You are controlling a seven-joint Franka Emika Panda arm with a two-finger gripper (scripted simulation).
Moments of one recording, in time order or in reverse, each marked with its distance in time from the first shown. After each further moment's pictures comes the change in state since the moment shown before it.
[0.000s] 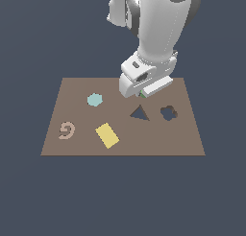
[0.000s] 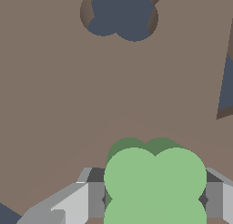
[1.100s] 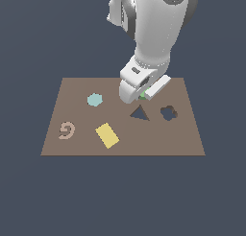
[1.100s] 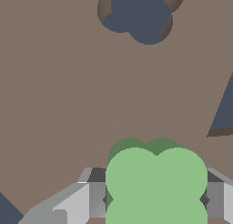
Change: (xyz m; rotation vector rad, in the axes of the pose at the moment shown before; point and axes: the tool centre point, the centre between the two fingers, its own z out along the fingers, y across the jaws) arm 0.004 0.012 -0.001 0.000 0.000 -0.217
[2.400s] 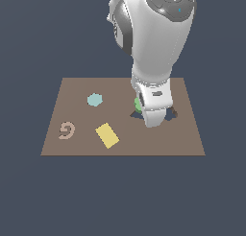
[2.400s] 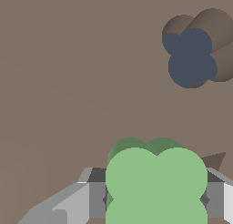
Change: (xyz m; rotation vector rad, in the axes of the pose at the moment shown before) arm 0.035 0.046 -0.004 -0.002 0.002 -0.964
